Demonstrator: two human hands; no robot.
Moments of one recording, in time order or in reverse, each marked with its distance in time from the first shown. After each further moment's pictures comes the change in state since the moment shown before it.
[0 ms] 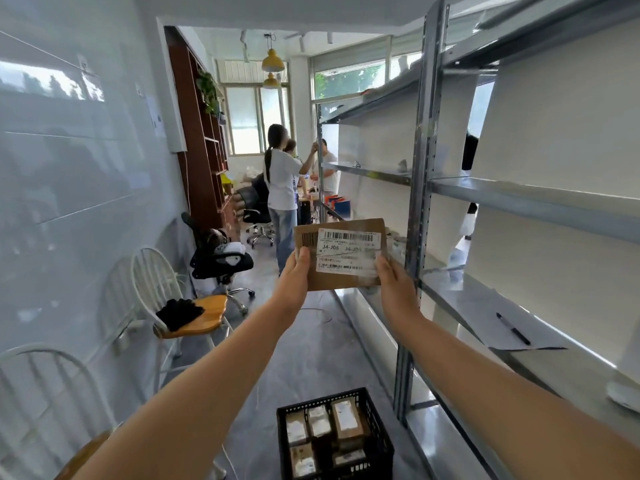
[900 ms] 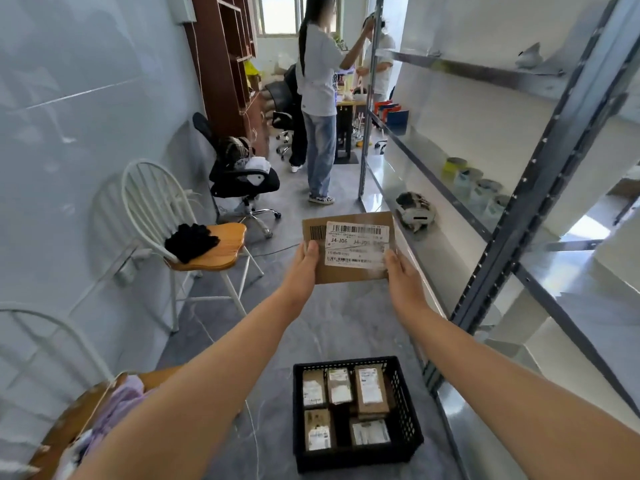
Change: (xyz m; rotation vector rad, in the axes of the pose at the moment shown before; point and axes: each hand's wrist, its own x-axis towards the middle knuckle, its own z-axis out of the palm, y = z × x) left_hand 0.241 -0.205 -0.052 -0.001 0.097 -0.316; right_hand 0.227 0.238 0.142 -0.121 -0.186 0.307
